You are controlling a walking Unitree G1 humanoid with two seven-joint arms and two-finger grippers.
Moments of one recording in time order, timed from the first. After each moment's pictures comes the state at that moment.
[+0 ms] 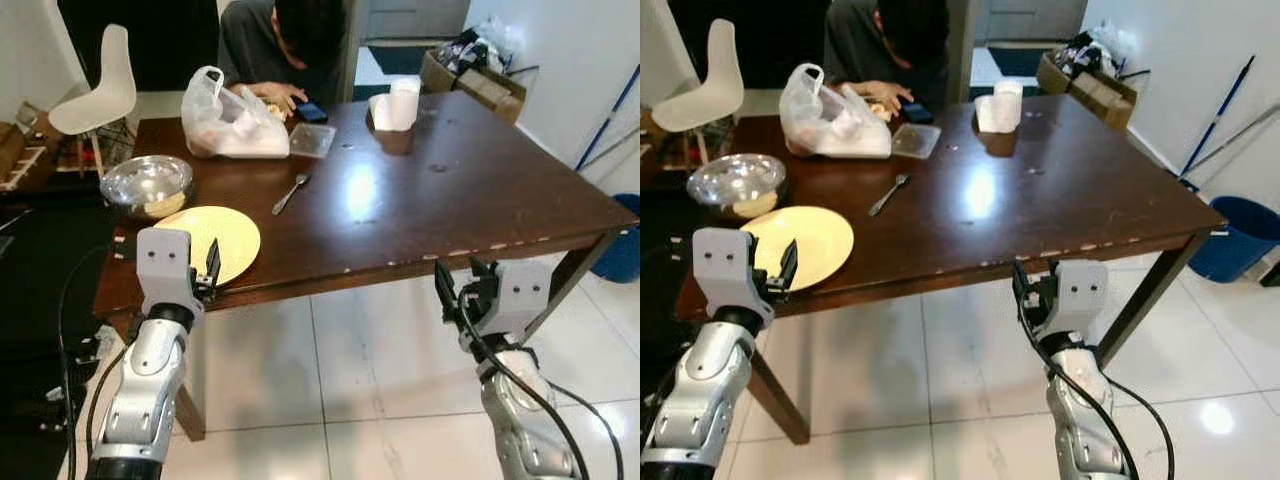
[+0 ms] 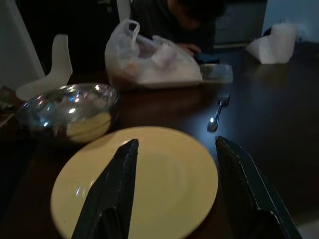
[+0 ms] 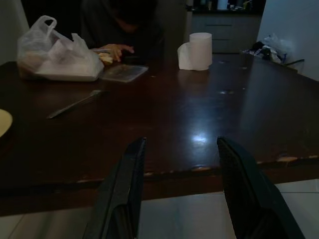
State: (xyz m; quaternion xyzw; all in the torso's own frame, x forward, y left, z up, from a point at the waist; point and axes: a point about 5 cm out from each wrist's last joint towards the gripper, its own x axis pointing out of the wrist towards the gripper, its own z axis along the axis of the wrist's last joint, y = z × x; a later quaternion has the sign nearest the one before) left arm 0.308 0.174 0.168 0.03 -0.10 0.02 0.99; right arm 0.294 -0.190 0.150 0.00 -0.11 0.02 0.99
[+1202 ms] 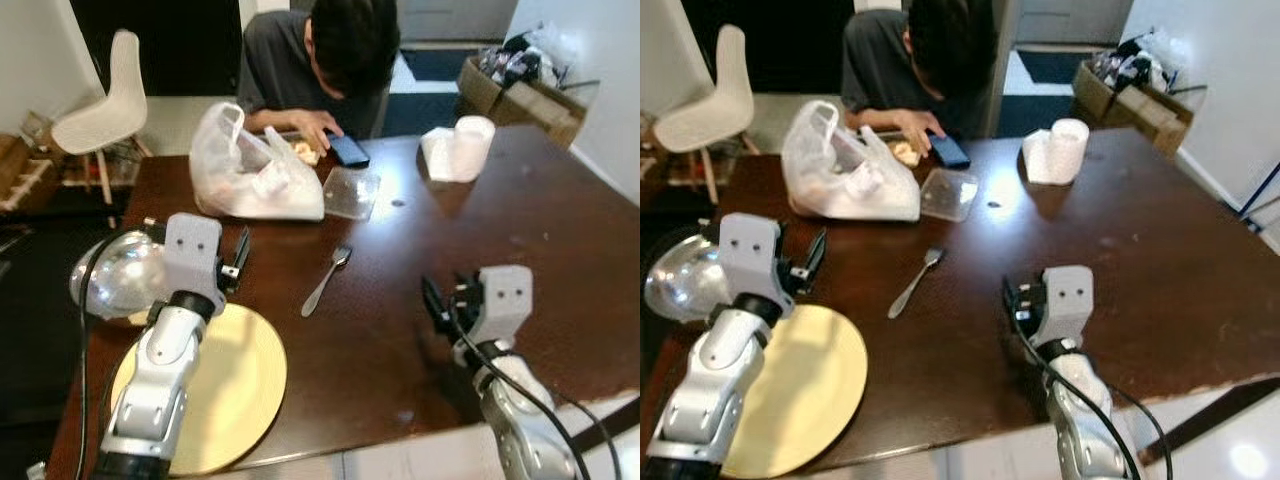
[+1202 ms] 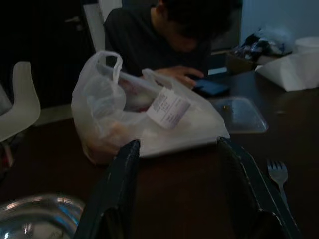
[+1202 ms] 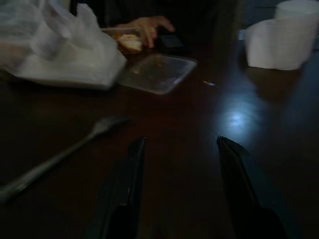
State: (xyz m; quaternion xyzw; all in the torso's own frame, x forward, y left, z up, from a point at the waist) left arm 0.307 0.150 0.188 0.06 -0.12 -0.08 0.99; right arm 0.294 -0.178 0.133 0.01 -0.04 0.09 1.00
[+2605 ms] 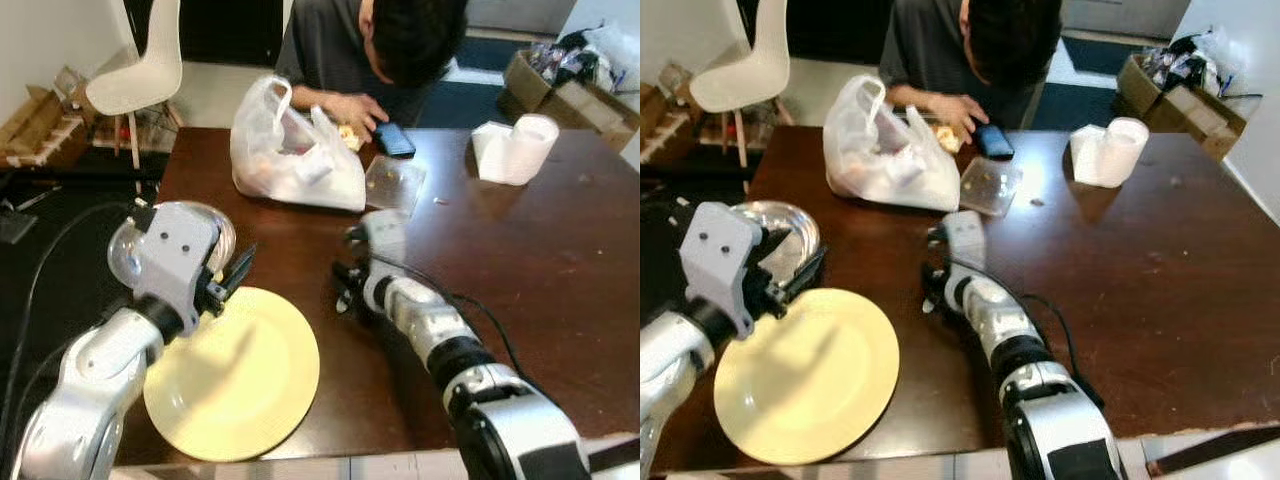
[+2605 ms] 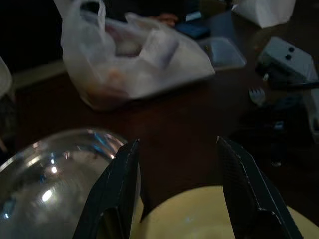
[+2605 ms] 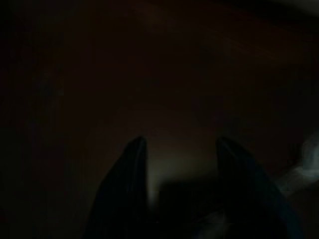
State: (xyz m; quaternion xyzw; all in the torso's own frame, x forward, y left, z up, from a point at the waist) left arm 0.253 0.157 0.224 0.13 -0.05 -0.19 0.97; right arm 0.387 -0.090 0.133 -0.08 0.15 0.25 0.95
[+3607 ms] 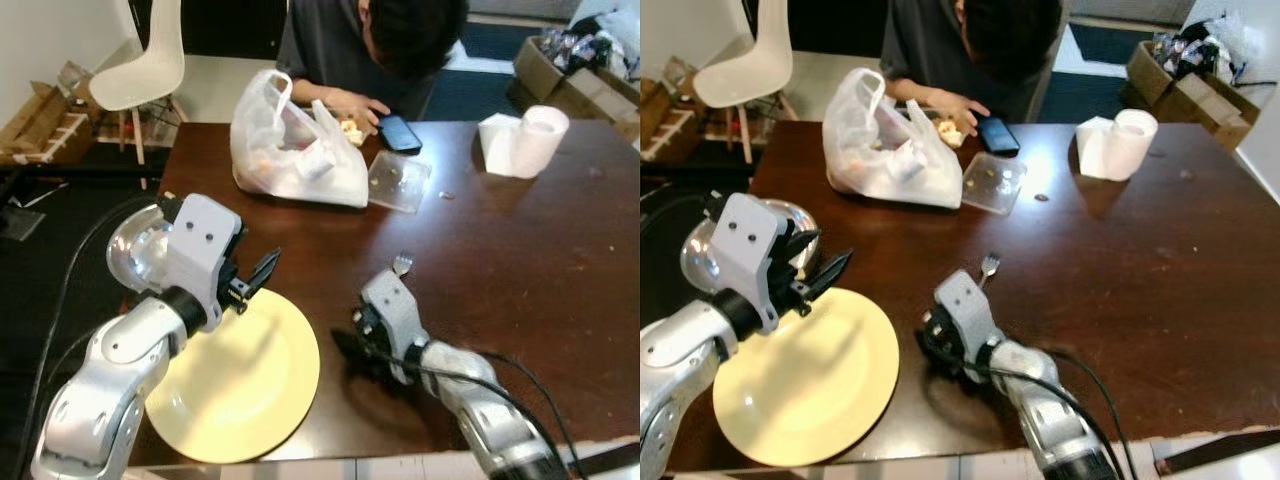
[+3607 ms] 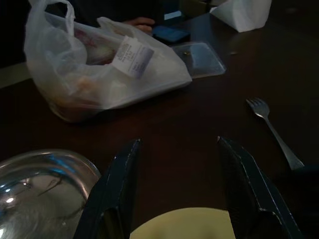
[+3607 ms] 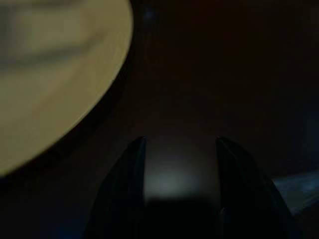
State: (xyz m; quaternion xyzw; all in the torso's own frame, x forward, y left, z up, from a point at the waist) left arm 0.269 0.138 0.229 0.10 -0.05 -0.24 0.97; right arm 0.284 -0.125 0.110 -0.15 0.14 0.36 0.91
